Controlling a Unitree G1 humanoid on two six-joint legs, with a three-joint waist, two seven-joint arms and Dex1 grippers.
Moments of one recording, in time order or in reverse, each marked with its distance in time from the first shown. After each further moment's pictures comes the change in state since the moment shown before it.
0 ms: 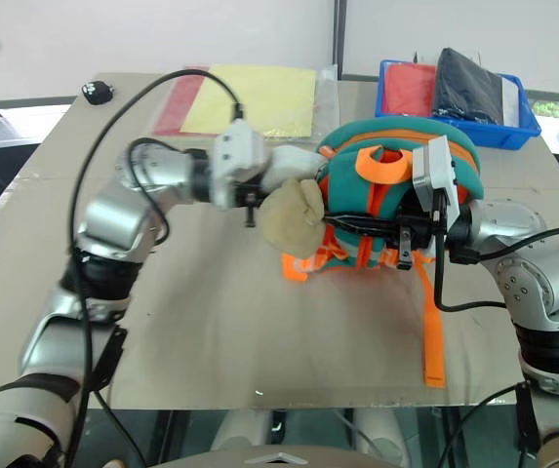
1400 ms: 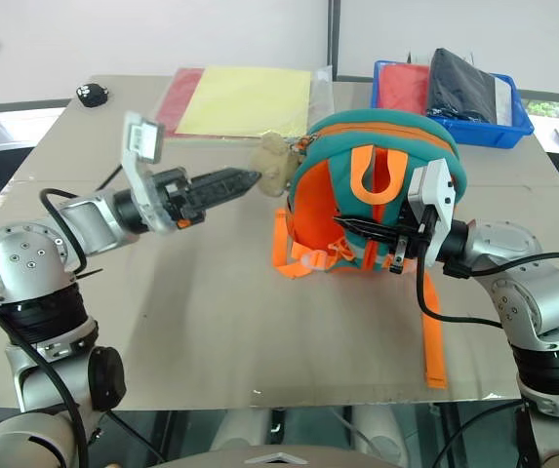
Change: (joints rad) left arm 0.223 0.104 0.707 -0.313 -0.885 0.931 0.504; right arm 0.126 0.001 0.000 0.003 -0.109 -0.071 -0.071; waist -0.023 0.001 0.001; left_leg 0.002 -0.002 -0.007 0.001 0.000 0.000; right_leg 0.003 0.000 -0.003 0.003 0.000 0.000
